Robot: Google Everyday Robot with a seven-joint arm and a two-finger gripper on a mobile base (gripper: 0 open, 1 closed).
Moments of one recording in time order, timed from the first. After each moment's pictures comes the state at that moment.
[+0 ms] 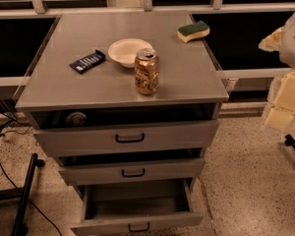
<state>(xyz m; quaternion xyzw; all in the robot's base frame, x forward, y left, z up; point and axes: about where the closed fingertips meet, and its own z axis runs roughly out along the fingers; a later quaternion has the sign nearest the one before) 0.438 -0.216 0.977 -0.60 0.78 -0.04 0.16</state>
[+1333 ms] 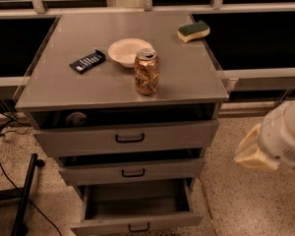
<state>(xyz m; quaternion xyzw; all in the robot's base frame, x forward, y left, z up) 0.388 -0.217 0.833 -0.56 0.81 0.02 0.17</state>
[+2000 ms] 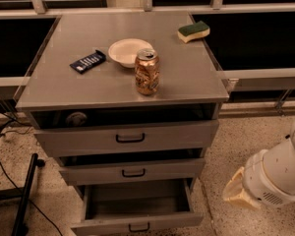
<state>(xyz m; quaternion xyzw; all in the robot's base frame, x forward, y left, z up) 0.342 -0.205 0.737 -0.55 0.82 0.08 0.13</state>
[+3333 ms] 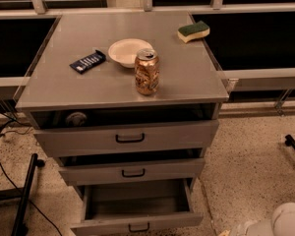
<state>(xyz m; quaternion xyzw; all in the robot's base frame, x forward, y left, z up) 0.251 -0.171 0.604 -0.51 0.83 0.15 0.14</state>
